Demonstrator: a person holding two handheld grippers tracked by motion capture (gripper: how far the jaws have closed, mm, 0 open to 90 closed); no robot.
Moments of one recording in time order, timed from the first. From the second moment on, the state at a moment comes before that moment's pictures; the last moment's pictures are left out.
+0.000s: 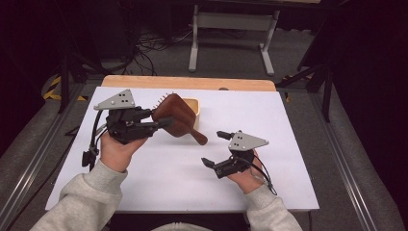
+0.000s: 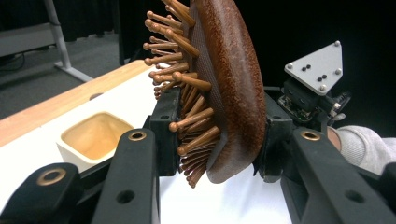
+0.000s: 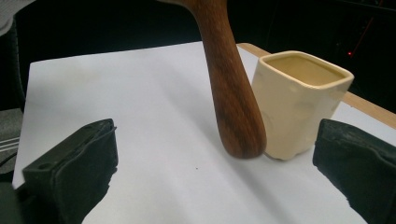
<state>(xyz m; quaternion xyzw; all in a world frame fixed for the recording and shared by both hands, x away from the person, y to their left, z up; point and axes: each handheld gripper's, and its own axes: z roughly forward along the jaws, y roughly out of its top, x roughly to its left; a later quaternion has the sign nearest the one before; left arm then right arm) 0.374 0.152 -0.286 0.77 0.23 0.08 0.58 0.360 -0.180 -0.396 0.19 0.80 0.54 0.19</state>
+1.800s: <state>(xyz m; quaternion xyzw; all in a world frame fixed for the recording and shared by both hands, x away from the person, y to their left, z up) 0.410 0.157 -0.247 0.74 0.28 0.19 0.58 0.366 -0.200 -0.399 0.22 0.78 0.55 0.19</state>
